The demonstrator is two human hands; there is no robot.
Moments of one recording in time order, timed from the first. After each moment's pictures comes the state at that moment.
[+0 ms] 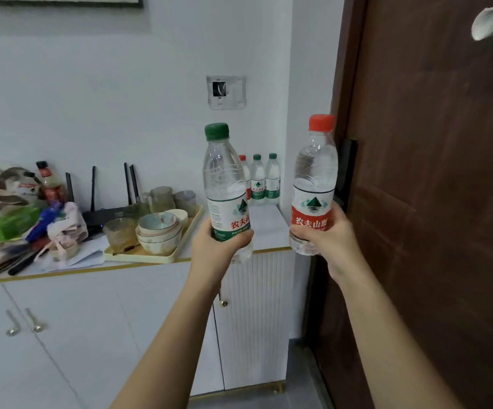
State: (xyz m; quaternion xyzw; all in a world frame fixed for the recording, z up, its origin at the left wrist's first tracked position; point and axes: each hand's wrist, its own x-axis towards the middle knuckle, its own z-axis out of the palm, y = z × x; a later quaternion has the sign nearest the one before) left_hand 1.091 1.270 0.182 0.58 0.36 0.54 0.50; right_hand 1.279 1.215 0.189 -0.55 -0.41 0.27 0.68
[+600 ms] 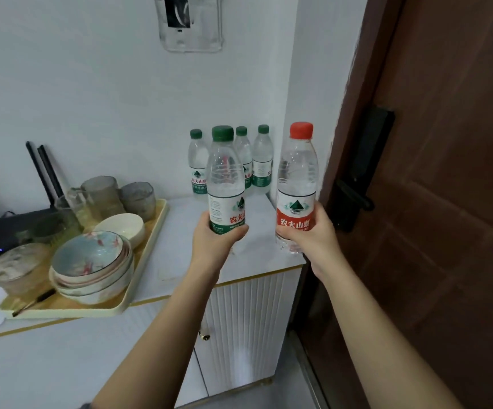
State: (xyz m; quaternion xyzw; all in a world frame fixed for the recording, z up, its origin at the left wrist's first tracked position) left_hand 1.186 1.524 0.111 0.57 0.41 0.46 0.54; right_hand 1.351 1.445 0.115 -0.63 -0.35 0.27 0.63
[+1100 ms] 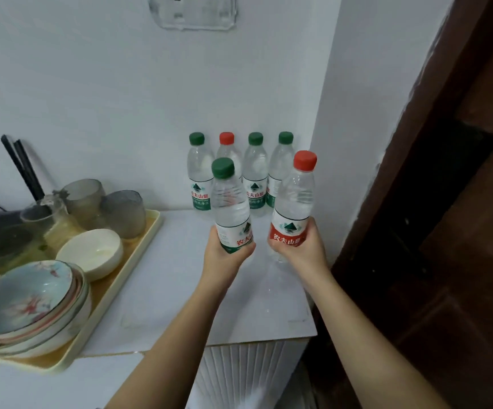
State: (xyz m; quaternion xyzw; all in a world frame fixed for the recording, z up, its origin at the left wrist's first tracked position) left_hand 1.279 1.634 0.050 0.54 0.46 0.48 0.51; right_hand 1.434 1.596 0.058 -0.64 -0.39 0.30 0.59
